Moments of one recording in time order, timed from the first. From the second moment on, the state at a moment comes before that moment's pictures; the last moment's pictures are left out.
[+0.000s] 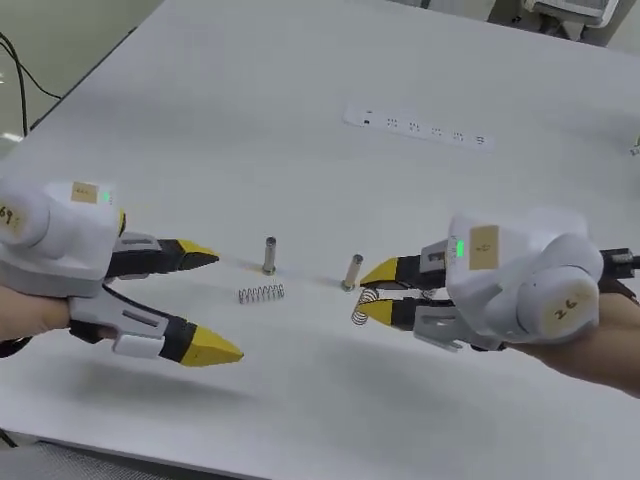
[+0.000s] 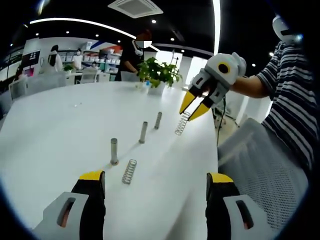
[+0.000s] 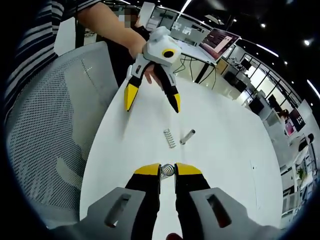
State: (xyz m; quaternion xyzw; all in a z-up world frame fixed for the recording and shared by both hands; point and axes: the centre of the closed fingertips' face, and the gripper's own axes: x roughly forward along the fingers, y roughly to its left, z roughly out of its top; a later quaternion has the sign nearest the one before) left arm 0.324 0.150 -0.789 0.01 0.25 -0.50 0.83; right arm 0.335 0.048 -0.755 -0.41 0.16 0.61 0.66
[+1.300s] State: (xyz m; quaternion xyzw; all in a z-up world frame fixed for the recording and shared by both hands) left arm 0.329 0.168 -0.784 -0.01 0.23 -0.46 0.86; right arm 0.414 0.051 -0.746 -0.37 0.18 0.54 0.73
